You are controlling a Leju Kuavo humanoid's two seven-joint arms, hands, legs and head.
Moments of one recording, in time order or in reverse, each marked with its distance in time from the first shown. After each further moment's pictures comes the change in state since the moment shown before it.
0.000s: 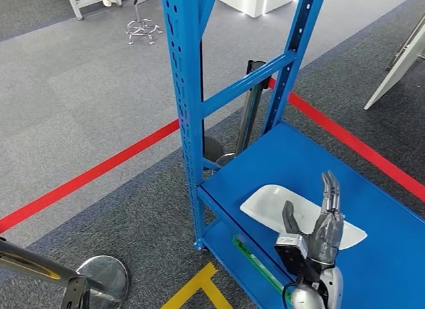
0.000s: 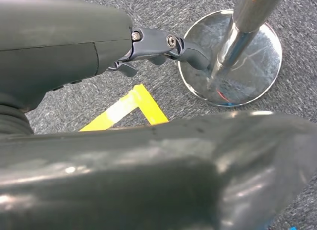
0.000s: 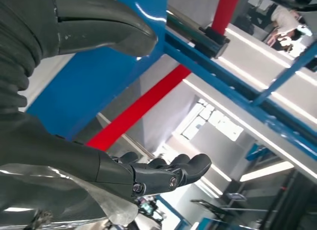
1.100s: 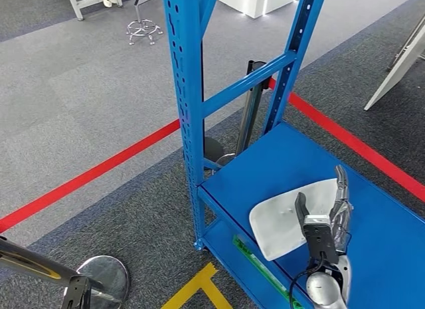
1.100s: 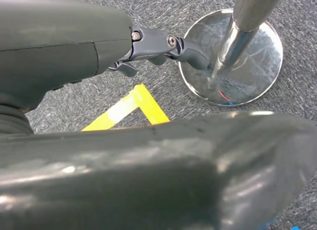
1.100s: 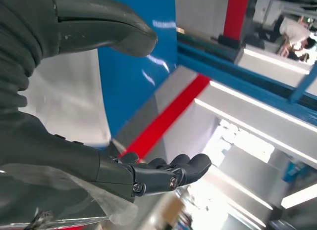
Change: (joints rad) left arm -0.005 -0.010 -0.001 0.000 -0.012 0.000 0.012; right arm -0.063 -0.032 -0.073 0.042 -0.244 0.131 0.010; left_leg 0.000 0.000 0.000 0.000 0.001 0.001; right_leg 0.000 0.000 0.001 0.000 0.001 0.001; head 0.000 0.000
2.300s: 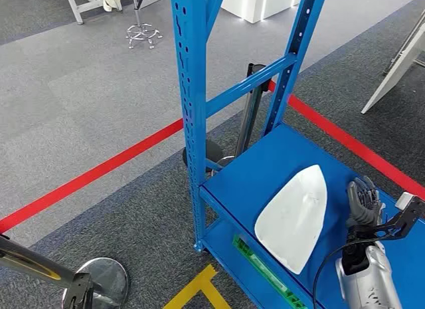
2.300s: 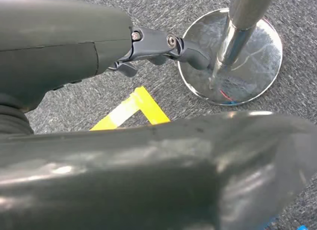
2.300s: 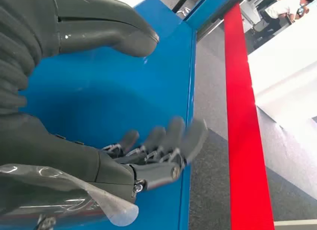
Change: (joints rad) left arm -0.016 -0.002 0.000 0.000 -0.047 0.006 0.039; right arm -0.253 -0.120 -0.340 0.461 -0.974 0.404 0.153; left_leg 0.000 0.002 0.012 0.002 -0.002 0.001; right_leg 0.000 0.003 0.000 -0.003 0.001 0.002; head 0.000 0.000
